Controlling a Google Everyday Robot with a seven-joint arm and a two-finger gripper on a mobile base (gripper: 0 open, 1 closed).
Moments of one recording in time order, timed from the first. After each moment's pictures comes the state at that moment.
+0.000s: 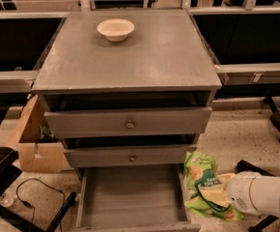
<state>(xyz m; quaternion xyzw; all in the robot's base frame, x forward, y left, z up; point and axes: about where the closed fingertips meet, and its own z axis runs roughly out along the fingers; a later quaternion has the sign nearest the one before) 0.403 -0.225 0.637 -0.33 0.88 0.13 0.32</state>
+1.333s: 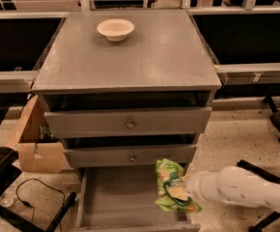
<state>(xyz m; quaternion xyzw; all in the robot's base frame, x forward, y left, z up) 0.466 -0.147 0.503 -0.35 0.87 0.17 0.29</state>
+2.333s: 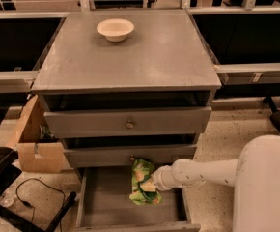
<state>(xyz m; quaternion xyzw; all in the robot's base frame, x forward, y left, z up) 0.562 -0.046 0.340 -0.41 0.85 0.19 0.26</state>
